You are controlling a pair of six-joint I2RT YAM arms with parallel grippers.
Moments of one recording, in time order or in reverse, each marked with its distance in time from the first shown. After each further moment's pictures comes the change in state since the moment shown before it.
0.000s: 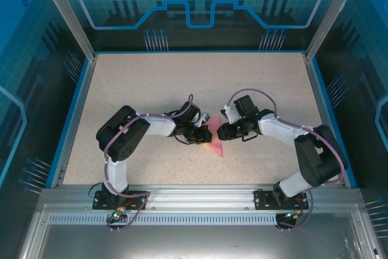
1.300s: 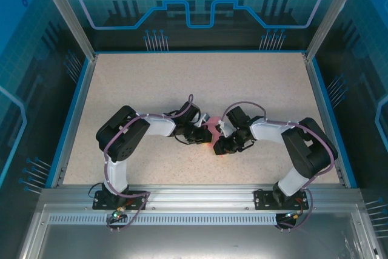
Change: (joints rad) left arm 0.000 -0.002 -0.001 0.000 -0.005 0.002; right arm 0.084 0.117 -0.064 -0.017 -0.121 0.087
